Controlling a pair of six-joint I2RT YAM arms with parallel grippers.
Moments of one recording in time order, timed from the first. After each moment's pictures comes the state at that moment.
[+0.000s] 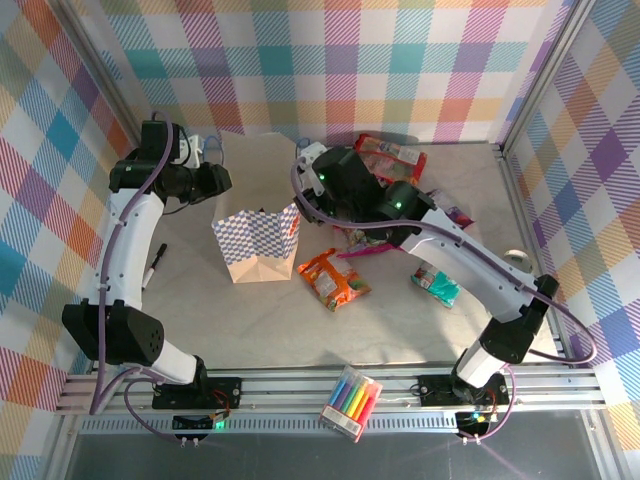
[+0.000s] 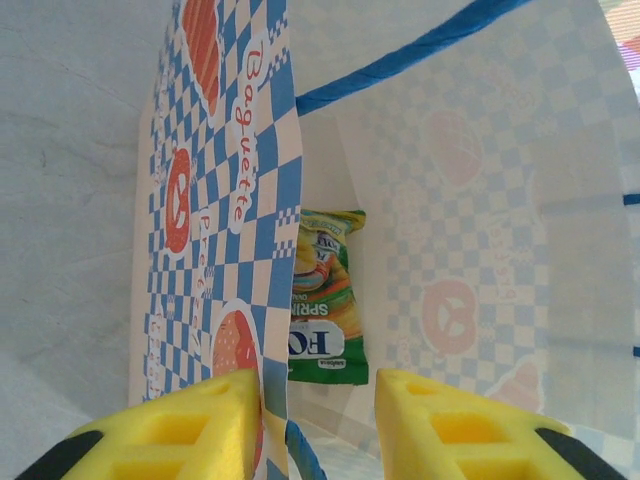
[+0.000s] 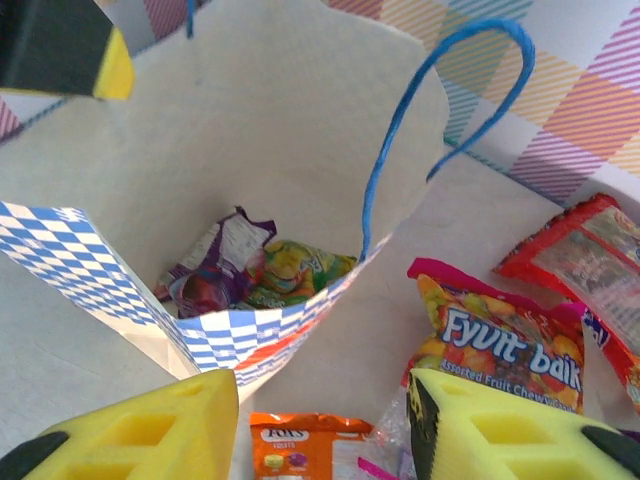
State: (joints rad) left arm -0.03 1.51 1.68 -1.06 0.32 -0.35; right arm 0.96 1.61 1.86 -0.87 0.30 0.09
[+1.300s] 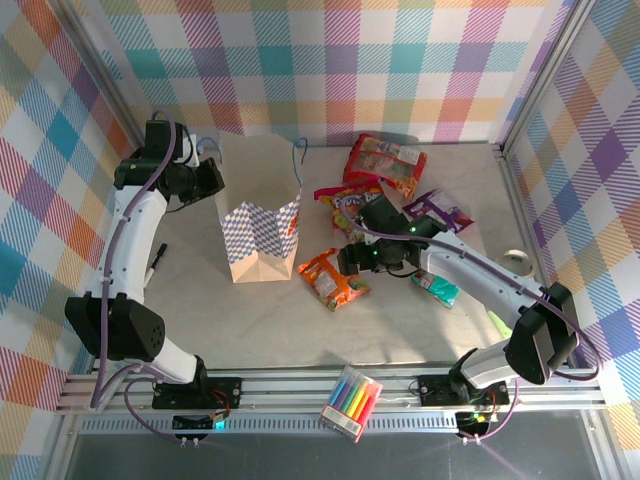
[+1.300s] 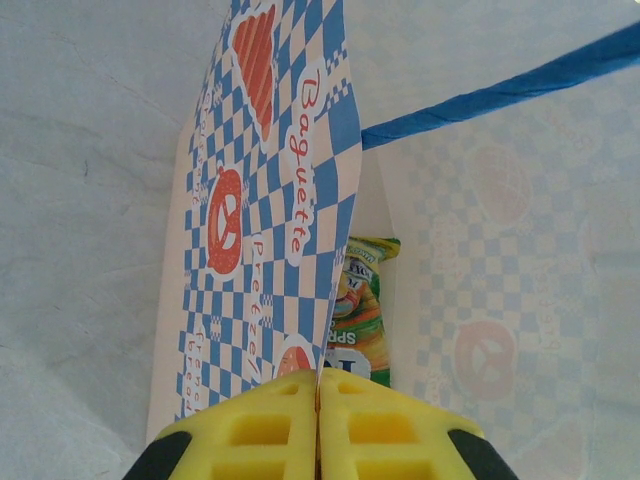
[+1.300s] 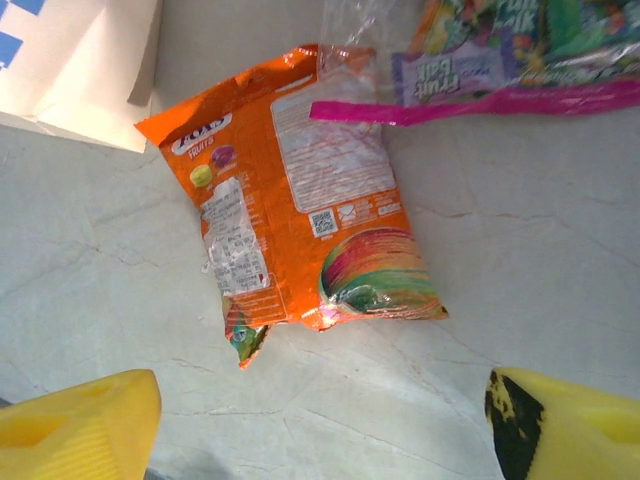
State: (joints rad) left arm -0.04 1.54 1.67 -1.02 0.25 -0.39; right arm 0.70 1.43 1.19 -0.87 -0.10 0.47
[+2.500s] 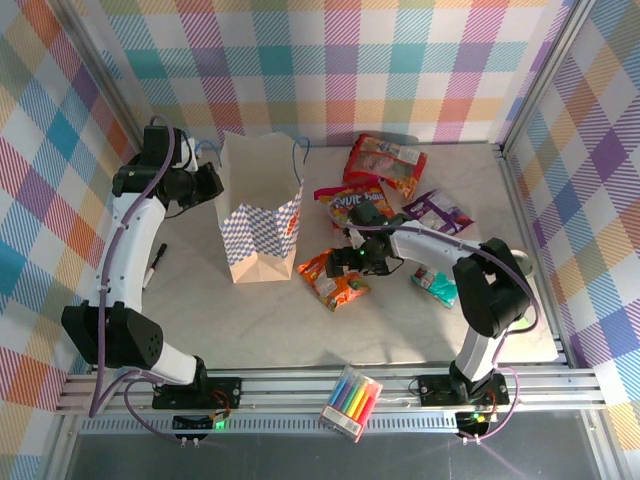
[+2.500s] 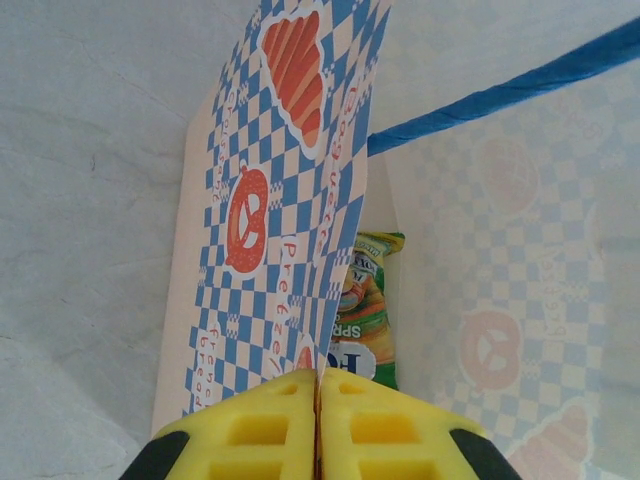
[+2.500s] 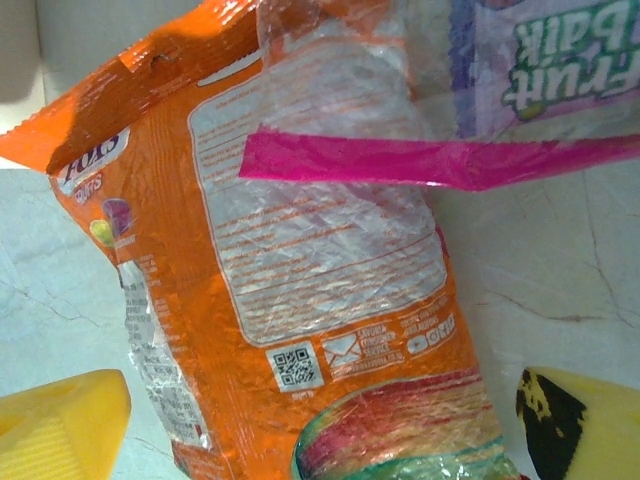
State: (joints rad) left arm -0.04 1.49 1.61 -1.00 0.24 -0.39; right arm 0.62 1.76 1.17 -0.67 -0.29 0.43
